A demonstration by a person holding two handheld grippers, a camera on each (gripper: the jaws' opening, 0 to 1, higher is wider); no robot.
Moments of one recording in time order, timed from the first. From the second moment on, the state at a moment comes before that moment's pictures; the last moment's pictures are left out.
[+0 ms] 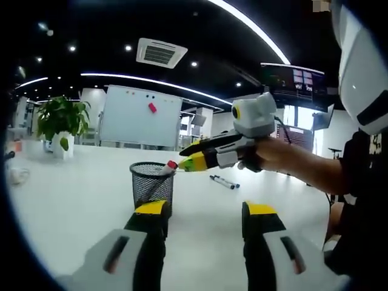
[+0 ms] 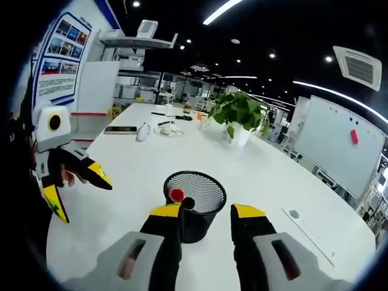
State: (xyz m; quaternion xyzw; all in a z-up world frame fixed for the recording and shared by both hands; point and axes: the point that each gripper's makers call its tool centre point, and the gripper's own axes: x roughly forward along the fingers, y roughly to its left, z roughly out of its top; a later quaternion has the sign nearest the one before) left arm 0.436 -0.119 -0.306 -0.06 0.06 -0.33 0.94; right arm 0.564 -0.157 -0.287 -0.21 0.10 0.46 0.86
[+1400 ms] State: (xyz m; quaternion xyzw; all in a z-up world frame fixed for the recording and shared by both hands) left arm 0.439 -0.112 -0.312 -0.07 0.06 -0.32 0.94; right arm 0.562 -0.144 -0.298 -0.23 0.13 0.47 0.84
